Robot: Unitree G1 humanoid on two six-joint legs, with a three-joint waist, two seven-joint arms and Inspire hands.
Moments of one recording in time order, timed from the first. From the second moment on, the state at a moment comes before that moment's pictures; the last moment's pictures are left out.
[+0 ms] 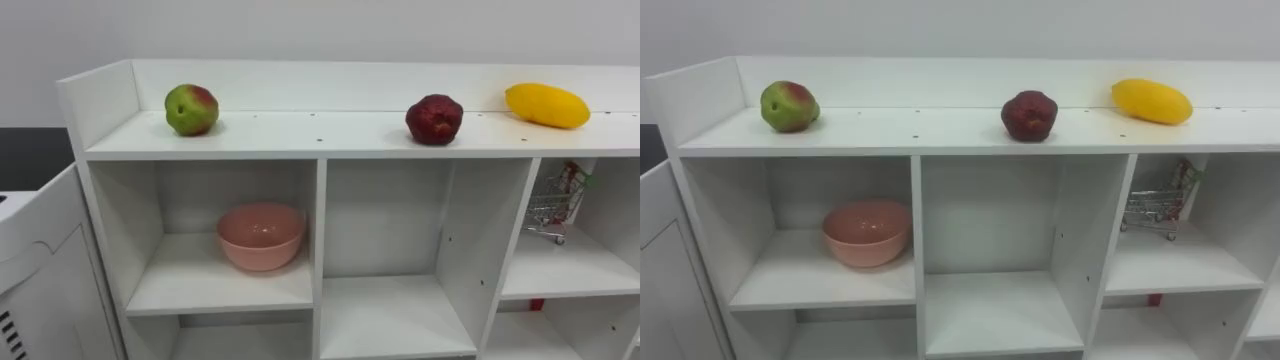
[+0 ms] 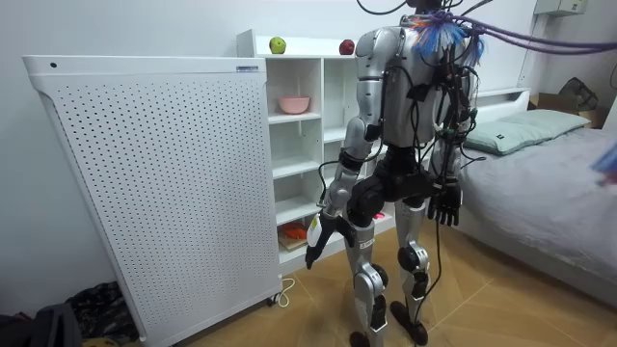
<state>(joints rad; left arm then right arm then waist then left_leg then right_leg) 0.20 0.15 0.11 1.15 0.50 0.14 0.10 0.14 -0.21 0.00 1.36 -0.18 0.13 0.02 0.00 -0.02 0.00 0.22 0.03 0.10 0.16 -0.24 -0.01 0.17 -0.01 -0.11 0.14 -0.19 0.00</state>
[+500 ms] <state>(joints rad) 0.20 0.15 0.11 1.15 0.50 0.15 0.09 0.14 -0.21 0.01 1.33 -0.17 0.13 -0.01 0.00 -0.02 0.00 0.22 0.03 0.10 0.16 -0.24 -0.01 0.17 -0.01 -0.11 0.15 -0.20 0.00</state>
